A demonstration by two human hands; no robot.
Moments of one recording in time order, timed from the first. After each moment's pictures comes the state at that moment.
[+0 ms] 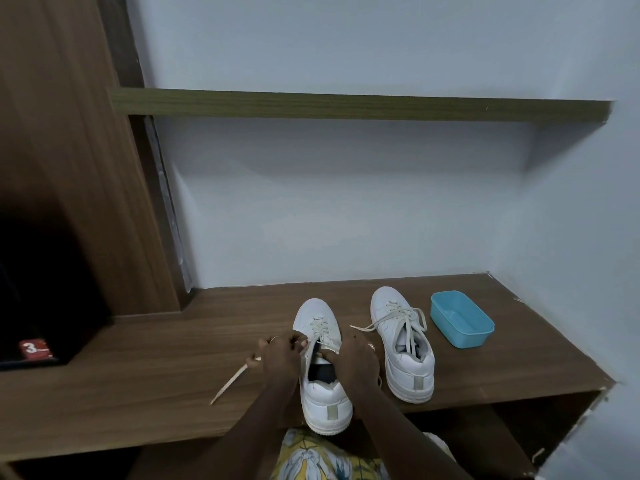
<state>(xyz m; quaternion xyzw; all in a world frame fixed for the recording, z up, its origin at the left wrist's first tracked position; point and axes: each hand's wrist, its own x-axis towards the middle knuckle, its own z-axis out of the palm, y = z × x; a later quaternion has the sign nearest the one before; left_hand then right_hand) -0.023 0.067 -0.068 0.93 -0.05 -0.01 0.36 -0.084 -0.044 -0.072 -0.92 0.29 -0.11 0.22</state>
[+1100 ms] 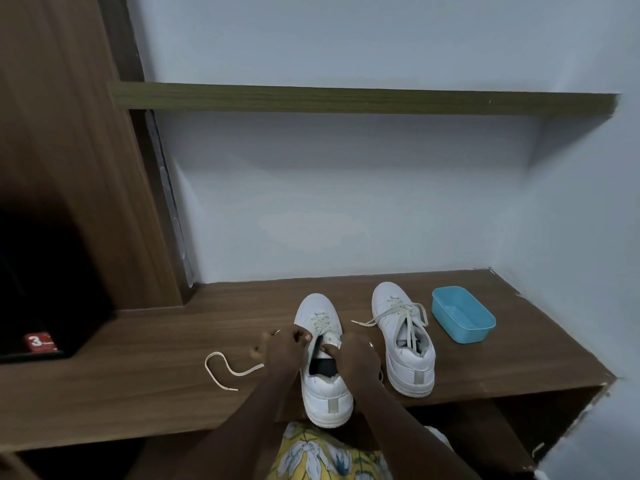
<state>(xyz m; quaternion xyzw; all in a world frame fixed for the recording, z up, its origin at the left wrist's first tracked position) -0.016 0.067 -0.069 0.93 -0.10 -0.05 0.35 -0.084 -0.046 -0.071 -0.92 0.31 -0.08 0.24</state>
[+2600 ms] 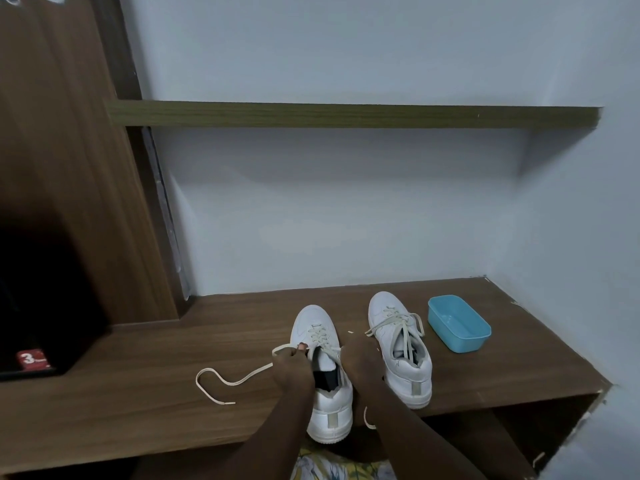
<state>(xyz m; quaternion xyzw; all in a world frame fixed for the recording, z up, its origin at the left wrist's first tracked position) -0.035 0.037 -0.073 0.79 0.12 -0.07 0.60 -0.084 -0.055 -0.048 -0.90 0.36 -0.08 0.22</state>
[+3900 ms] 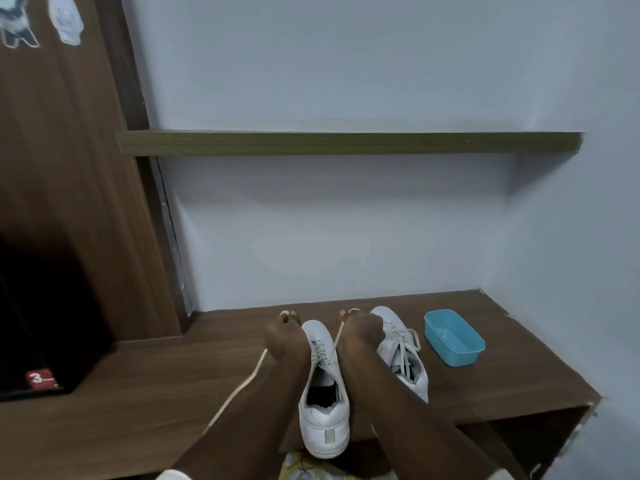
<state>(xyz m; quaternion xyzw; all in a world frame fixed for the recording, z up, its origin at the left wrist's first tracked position) -0.014 0.031 0.019 0.68 0.15 0.01 0.72 -0.068 -0.047 0.054 -0.59 0.50 -0.23 0.59</state>
